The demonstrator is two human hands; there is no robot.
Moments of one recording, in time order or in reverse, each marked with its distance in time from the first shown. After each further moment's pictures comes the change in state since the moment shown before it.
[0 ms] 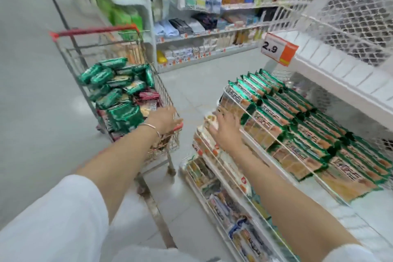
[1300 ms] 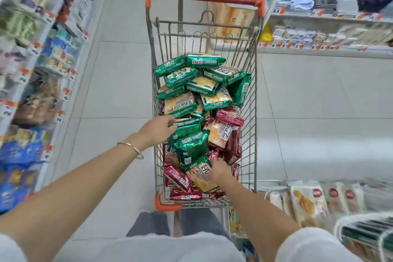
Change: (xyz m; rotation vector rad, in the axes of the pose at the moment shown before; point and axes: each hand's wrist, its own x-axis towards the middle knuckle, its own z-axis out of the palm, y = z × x) left_hand 0.121 -0.311 0.027 -0.595 -0.058 -0.518; right_hand 0.243 -0.132 0.351 -0.219 -1.030 -0.119
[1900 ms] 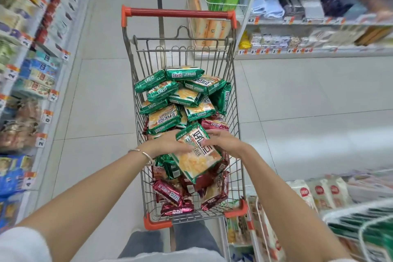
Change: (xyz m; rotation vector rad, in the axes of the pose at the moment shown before) left_hand 0.029 0.057 0.019 -0.287 -0.369 -0.086; right_hand -0.036 0.007 -0.174 0.839 -0.160 -0.278
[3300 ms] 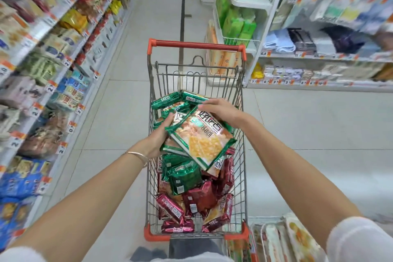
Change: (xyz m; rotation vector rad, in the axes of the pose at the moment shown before) left_hand -0.055 0.024 -0.036 -0.861 0.180 -0.013; right_hand -0.022 -0.148 -0.033 -0.240 -0.006 -0.380
